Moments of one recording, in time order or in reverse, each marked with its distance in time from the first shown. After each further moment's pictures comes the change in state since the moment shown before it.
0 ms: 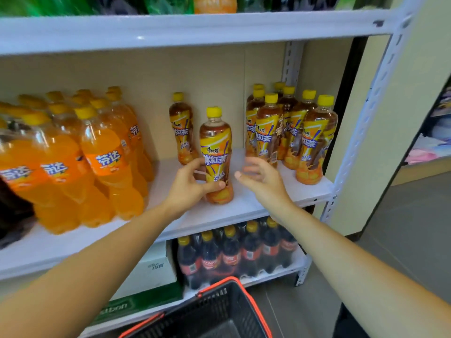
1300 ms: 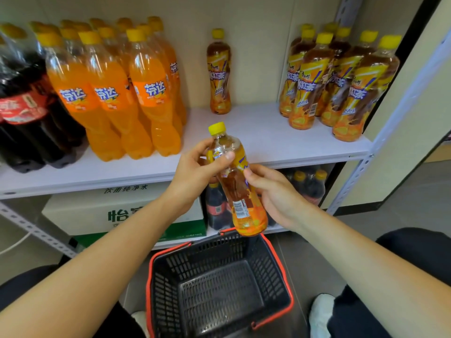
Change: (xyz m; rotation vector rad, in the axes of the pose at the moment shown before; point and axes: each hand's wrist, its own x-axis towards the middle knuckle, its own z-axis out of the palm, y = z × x) left_hand -0.132 0.027 -0.033 -0.325 0.070 -0.212; right_hand -0.115 0.005 0.053 0.481 -0.398 0.341
